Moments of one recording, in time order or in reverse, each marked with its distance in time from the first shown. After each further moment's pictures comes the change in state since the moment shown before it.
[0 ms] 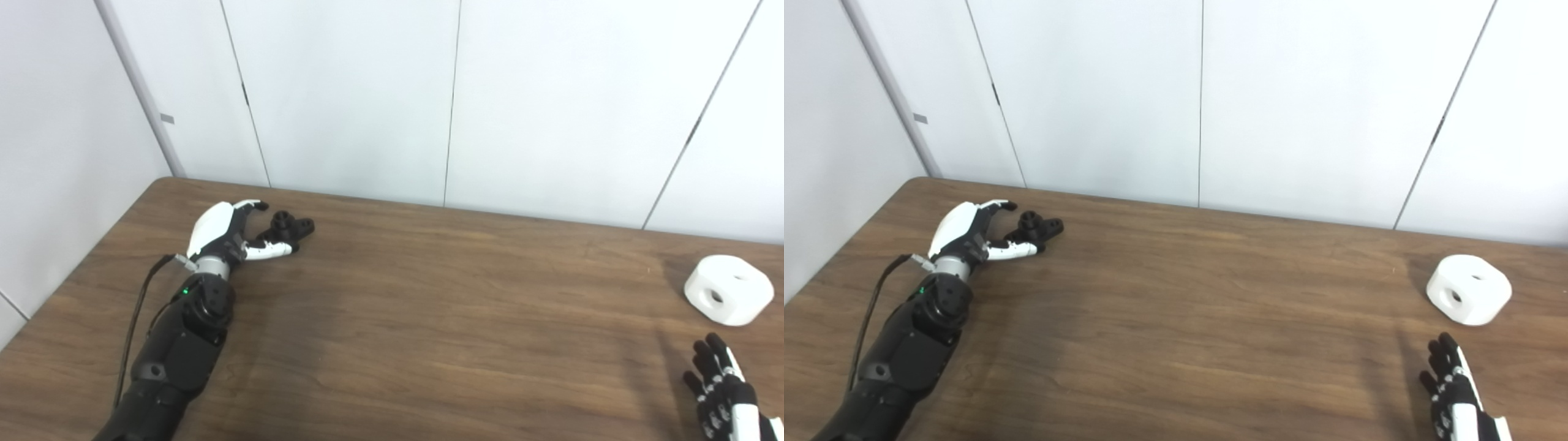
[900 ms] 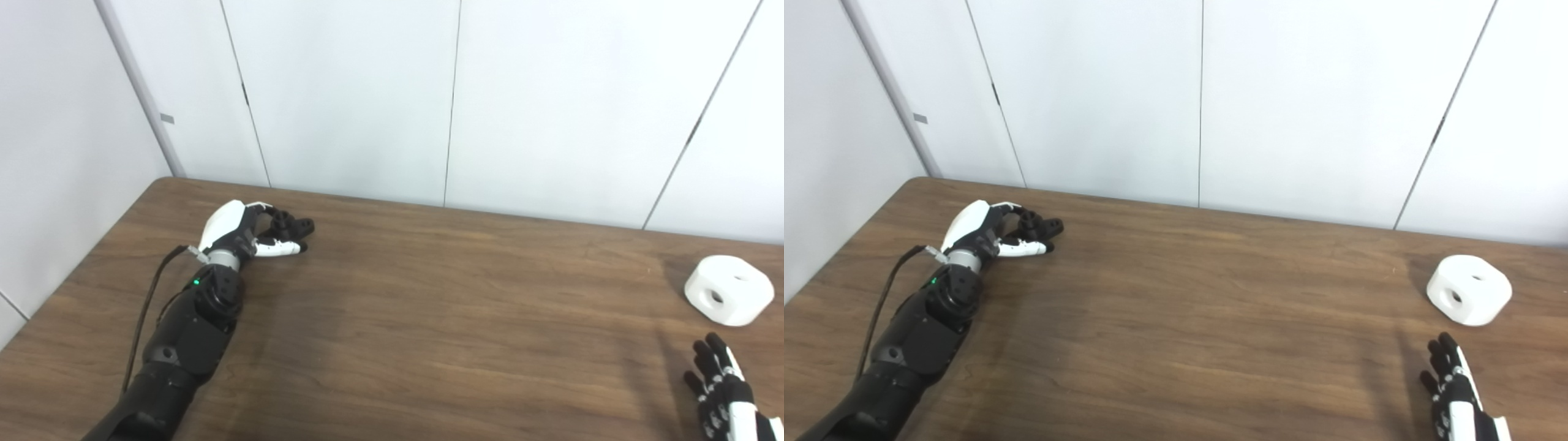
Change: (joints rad) left arm -0.055 -0.001 -0.067 0.075 -0.024 0.017 -0.018; right arm 0.001 0.006 0.014 -0.004 -0.024 0.000 -0.033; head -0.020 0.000
